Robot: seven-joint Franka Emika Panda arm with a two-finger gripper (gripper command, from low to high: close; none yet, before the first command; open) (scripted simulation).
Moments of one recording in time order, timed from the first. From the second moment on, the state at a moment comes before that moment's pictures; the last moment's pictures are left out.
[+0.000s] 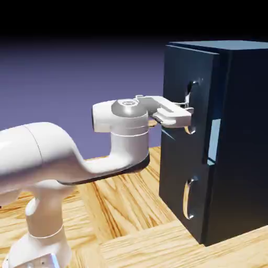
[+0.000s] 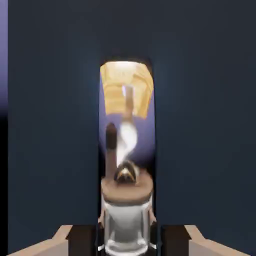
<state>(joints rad) 0.69 -1.27 -0.87 -2.75 -2.46 2.59 -0.70</state>
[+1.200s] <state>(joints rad) 0.52 -1.00 0.43 -2.83 -1.18 1.52 -0.51</state>
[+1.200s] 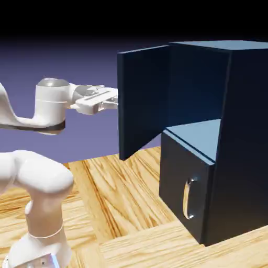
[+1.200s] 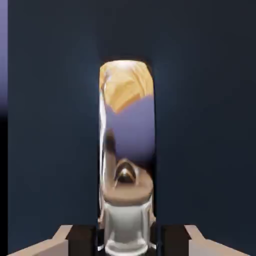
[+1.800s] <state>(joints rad) 0.09 -0.35 0.98 -2.22 -0.86 0.87 -0.21</state>
